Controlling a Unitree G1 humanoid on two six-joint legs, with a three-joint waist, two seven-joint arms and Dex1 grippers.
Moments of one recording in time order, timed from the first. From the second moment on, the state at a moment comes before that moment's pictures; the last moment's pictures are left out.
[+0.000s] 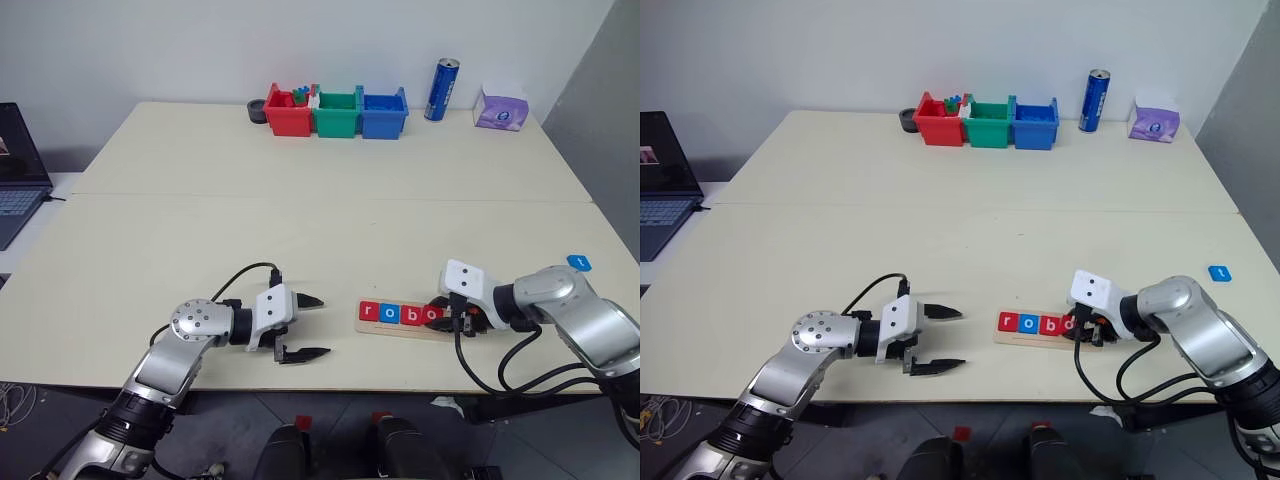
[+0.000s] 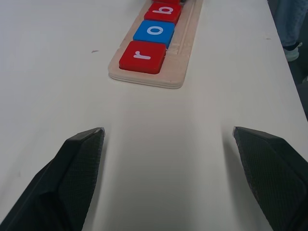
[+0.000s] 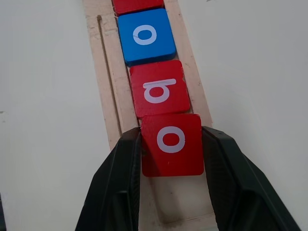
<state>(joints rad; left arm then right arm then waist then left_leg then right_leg) -0.23 0.64 -0.23 -0.05 -0.19 0.10 -1.12 -0.41 -0.92 0.32 -0.31 0.18 0.74 1.07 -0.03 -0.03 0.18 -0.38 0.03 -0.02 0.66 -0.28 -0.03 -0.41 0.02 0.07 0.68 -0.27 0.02</state>
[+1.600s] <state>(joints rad) -0.22 0.64 -0.23 -0.07 -0.19 0.10 -1.11 -0.15 -0.94 0.14 -0.50 0.20 0.80 0.88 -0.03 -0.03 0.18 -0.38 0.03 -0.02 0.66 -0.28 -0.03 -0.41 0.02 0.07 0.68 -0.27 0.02</state>
